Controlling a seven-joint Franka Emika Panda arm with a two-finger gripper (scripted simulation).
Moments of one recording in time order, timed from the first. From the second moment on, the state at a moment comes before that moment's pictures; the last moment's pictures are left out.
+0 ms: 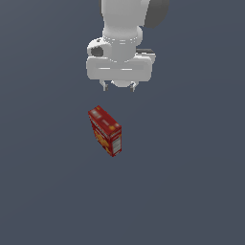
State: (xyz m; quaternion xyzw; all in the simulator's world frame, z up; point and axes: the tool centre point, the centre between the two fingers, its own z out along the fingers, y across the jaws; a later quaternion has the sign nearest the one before) arm -0.069 -0.012 0.336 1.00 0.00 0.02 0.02
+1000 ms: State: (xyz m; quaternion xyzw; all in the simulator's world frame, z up) arm -0.066 -0.010 0.347 1.00 0.03 0.02 0.03
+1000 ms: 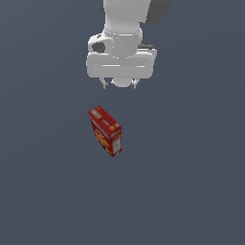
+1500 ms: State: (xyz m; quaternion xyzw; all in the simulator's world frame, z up) arm -0.058 -0.020 0.331 1.00 0.08 0.02 0.02
